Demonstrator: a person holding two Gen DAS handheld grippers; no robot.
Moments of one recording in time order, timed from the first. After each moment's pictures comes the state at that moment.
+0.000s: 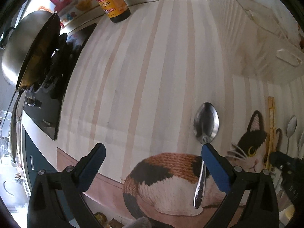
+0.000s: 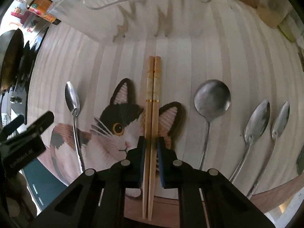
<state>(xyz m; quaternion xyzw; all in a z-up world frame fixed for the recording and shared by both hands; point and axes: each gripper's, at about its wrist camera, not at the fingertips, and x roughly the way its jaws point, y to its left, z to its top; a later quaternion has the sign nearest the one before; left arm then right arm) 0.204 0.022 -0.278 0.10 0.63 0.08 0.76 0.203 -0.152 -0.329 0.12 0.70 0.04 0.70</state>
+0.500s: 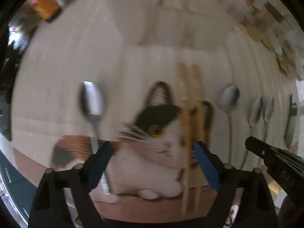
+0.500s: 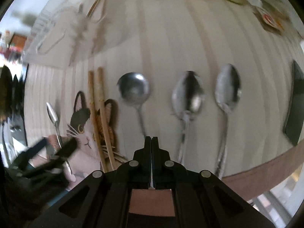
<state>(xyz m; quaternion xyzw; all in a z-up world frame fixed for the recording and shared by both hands) 0.184 -0.086 -0.303 0.05 0.68 -0.08 0.72 0.156 -0.243 -0.316 0.22 0.69 -0.05 0.69</state>
